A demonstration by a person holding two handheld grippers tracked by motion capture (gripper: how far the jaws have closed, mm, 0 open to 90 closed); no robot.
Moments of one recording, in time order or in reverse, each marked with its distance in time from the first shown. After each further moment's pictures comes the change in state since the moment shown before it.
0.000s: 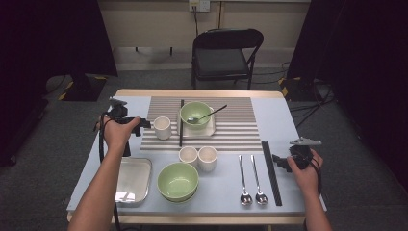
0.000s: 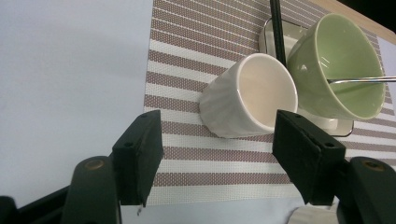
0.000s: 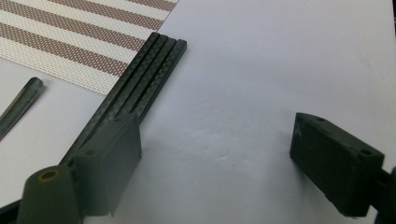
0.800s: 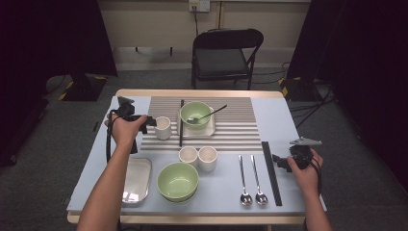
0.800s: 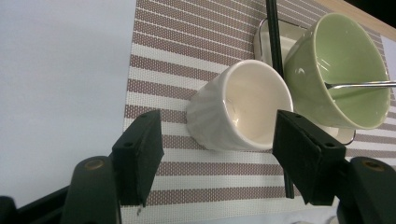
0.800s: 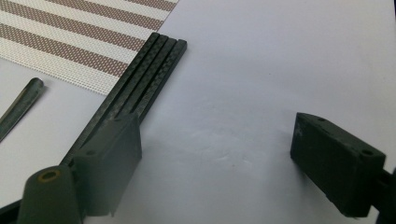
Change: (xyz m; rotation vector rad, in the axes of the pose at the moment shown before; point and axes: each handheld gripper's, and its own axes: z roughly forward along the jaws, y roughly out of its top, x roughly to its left) left arm -0.012 0.006 0.019 0.018 -0.003 0.007; right arm 0.000 0.000 0.000 -0.001 0.004 0.006
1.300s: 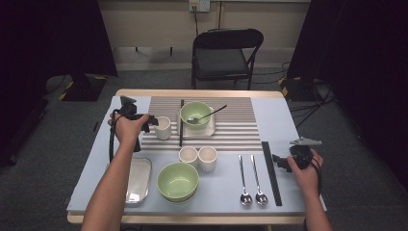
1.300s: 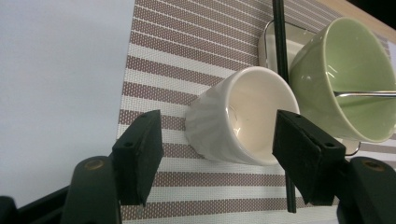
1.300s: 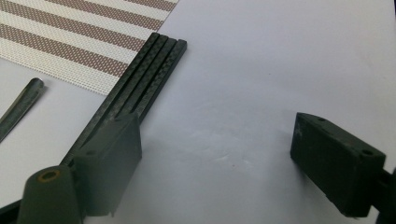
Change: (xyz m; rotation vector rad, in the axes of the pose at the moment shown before) left arm 0.000 0.004 0.013 -0.008 0.007 -0.037; right arm 0.000 0.000 0.000 0.000 0.001 0.001
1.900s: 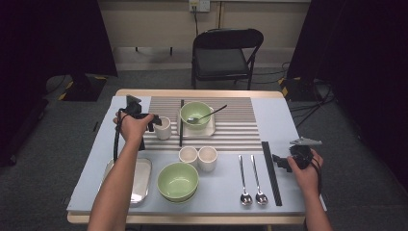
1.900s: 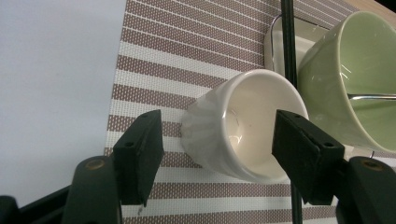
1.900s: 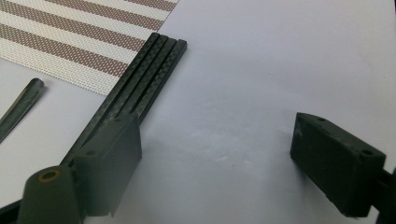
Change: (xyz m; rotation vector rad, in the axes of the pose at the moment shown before) left arm -0.008 0.004 0.017 0.031 0.033 0.000; right arm 0.000 0.000 0.000 0.000 0.001 0.000
